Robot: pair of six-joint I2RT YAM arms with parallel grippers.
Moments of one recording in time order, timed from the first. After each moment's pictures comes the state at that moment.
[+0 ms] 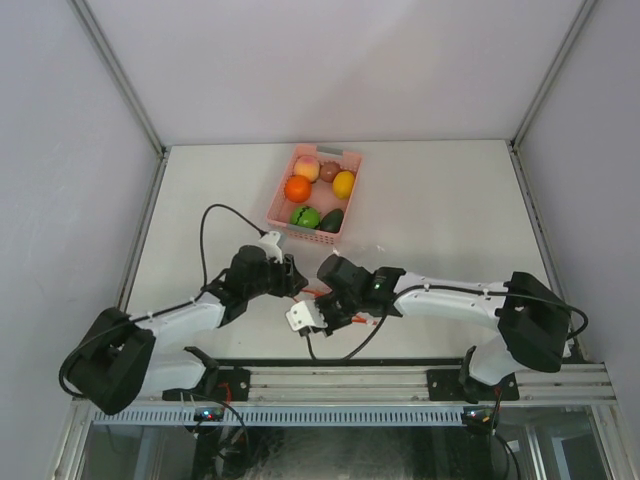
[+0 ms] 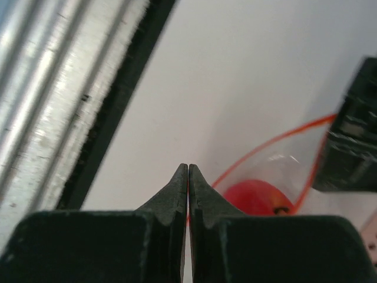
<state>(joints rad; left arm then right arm) -0.58 1.17 0.40 0.21 0.13 -0.44 1.10 1.51 0.96 -0.40 -0.51 -0.85</state>
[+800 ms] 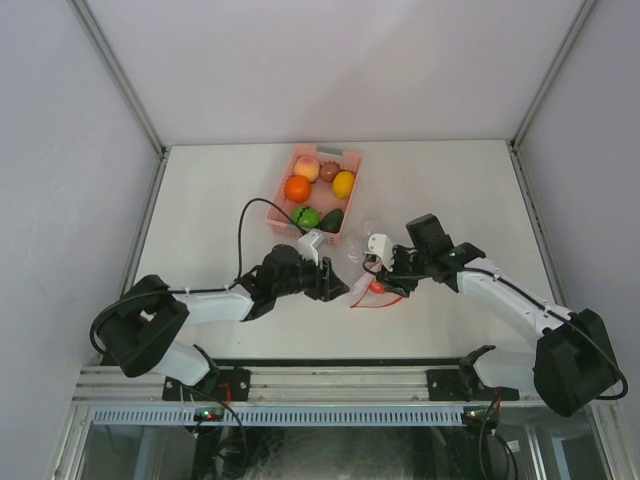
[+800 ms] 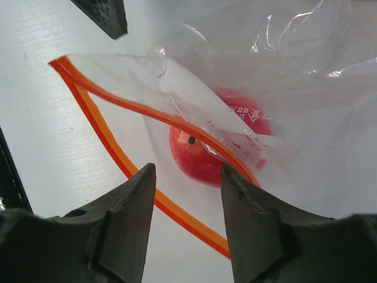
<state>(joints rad) -0.78 1.47 0.53 0.49 0.29 -0.55 0.52 1.22 0.78 -0.54 -0.47 -0.72</state>
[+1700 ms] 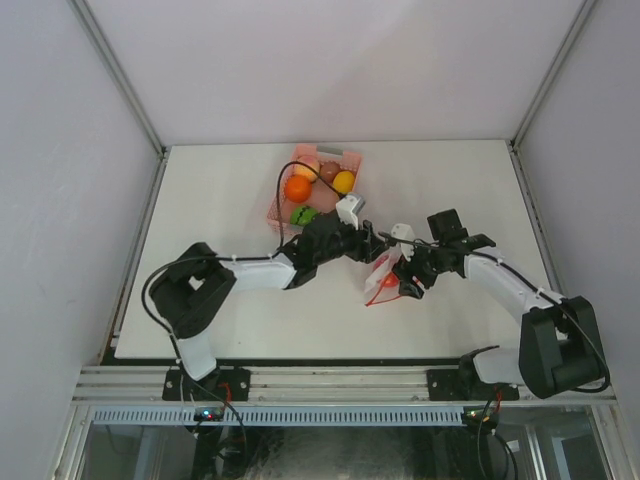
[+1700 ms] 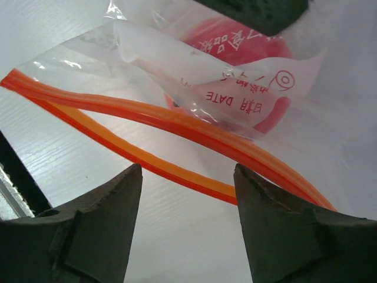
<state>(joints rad) -0.84 1.75 0.92 0.60 0.17 -0.47 0.28 1.30 0.78 -0.64 -0.53 -0.64</state>
